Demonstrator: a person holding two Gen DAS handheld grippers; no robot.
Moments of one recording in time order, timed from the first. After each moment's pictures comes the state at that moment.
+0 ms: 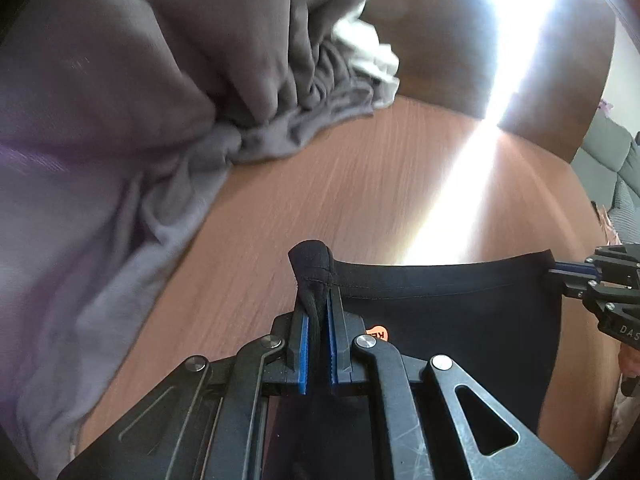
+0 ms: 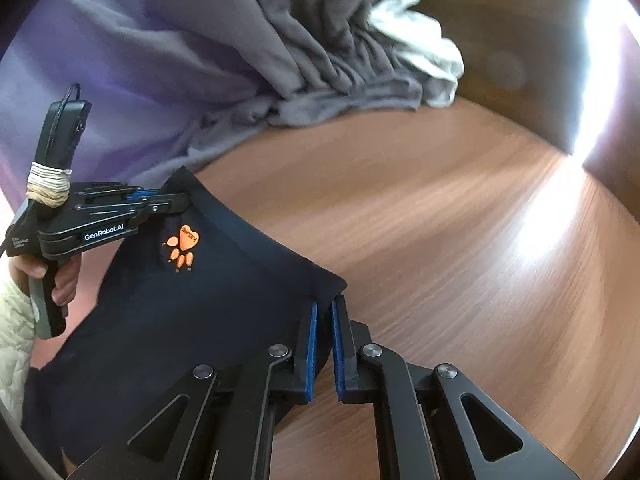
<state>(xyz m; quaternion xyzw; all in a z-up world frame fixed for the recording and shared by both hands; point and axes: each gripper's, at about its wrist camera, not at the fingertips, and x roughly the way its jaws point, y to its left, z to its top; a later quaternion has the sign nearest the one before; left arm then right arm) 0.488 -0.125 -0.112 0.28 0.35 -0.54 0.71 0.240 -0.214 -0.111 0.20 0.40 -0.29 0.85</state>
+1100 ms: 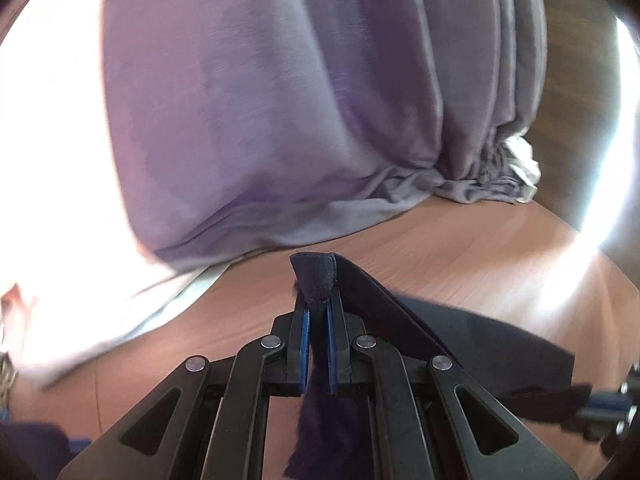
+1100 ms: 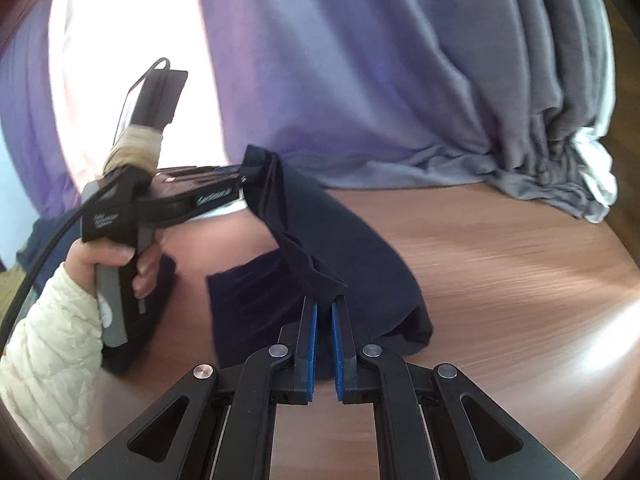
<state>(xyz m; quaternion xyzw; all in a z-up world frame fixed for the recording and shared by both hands) 0.439 0.099 -0.068 0.11 0.31 -0.26 0.91 0.247 -0.028 -0.065 0.06 0.38 -0.03 0.92</state>
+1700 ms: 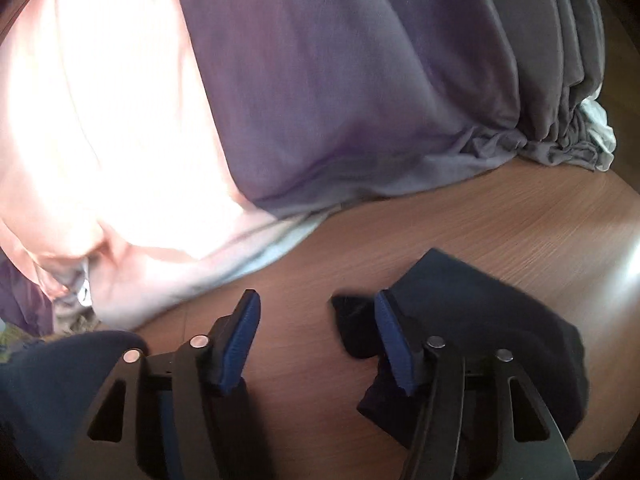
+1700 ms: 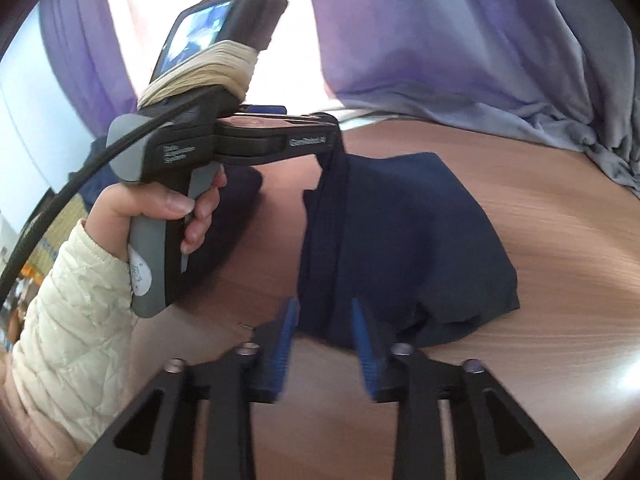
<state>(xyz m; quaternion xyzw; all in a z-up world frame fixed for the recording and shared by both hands) 0.402 0.129 -0.073 0.17 0.32 -0.10 0.93 0.251 0.021 -0.094 0.05 0.46 0.12 0.88</state>
